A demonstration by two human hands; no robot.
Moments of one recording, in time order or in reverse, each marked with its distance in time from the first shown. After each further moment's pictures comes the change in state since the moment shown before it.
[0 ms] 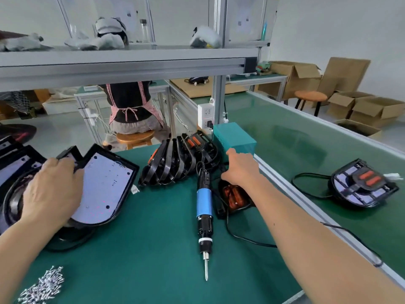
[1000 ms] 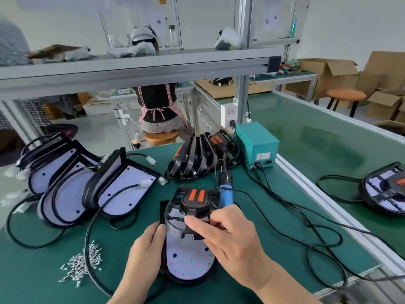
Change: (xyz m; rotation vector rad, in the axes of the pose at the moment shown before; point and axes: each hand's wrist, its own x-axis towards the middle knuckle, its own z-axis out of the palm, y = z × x) left_hand -0.171 0.077 0.035 -0.864 -0.398 -0.491; right_hand -0.190 -0.043 0.022 0.565 0.688 -0.938
